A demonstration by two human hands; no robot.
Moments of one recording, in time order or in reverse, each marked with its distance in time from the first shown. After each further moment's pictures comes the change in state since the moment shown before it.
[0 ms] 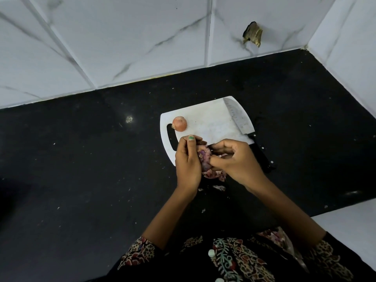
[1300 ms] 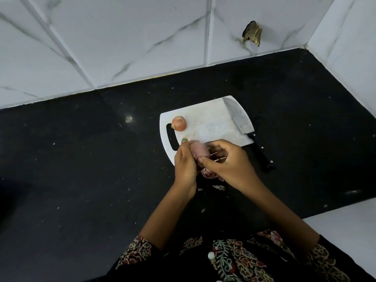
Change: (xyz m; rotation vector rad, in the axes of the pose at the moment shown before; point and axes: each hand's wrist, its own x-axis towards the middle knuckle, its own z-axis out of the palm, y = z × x) left_hand 0.002 0.009 -0.001 -0.244 -0.004 -0.477; right_hand -0.002 0.004 0.009 -0.067 -0.034 -0.032
